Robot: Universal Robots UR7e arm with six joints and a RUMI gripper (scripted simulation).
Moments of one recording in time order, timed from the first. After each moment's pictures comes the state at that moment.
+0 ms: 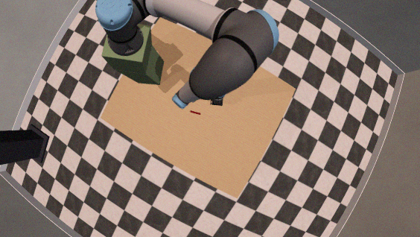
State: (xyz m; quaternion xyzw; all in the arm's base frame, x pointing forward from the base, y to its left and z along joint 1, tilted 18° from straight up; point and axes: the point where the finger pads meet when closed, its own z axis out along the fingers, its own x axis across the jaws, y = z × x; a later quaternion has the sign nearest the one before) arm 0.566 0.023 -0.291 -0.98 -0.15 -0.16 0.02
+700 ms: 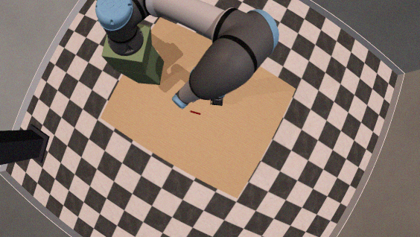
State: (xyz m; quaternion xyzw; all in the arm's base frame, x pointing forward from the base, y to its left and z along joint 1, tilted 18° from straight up) arm 0.566 0.023 -0.291 -0.98 -0.15 -0.16 0.02
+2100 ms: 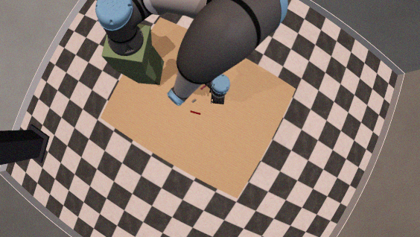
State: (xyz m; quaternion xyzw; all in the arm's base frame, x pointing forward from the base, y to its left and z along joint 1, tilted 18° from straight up) arm 0.544 0.015 -0.215 -0.97 -0.15 -0.16 0.02
